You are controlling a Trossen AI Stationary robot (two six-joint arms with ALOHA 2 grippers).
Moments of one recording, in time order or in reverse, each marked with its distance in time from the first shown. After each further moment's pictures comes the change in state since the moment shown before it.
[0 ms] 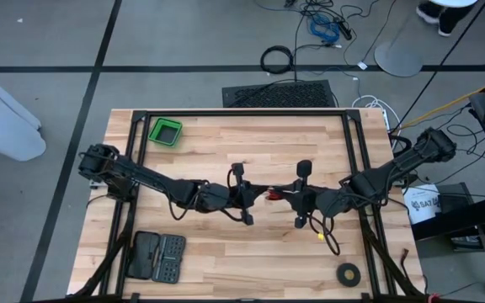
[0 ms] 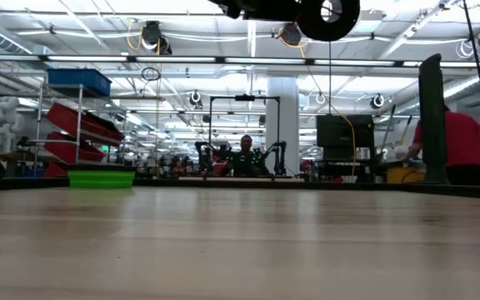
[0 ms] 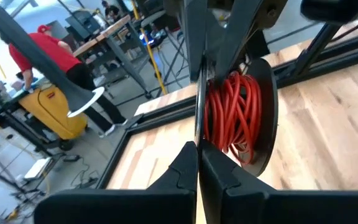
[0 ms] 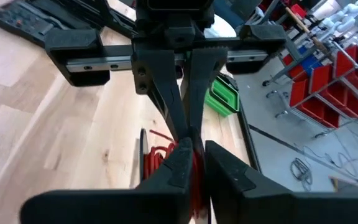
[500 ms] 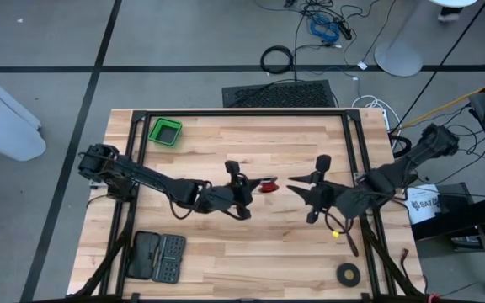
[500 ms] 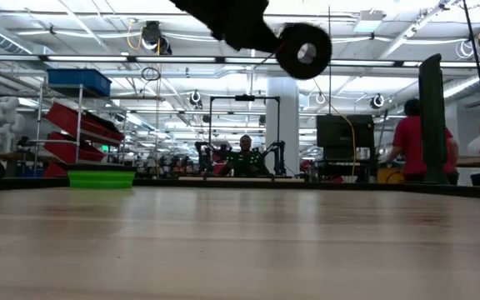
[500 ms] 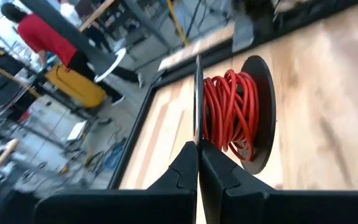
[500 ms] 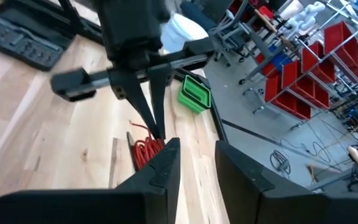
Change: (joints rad) left arm 0.001 -0.001 0.000 -0.179 -0.155 -0.008; right arm 0.087 -0.120 0.000 -0.114 0.181 0.065
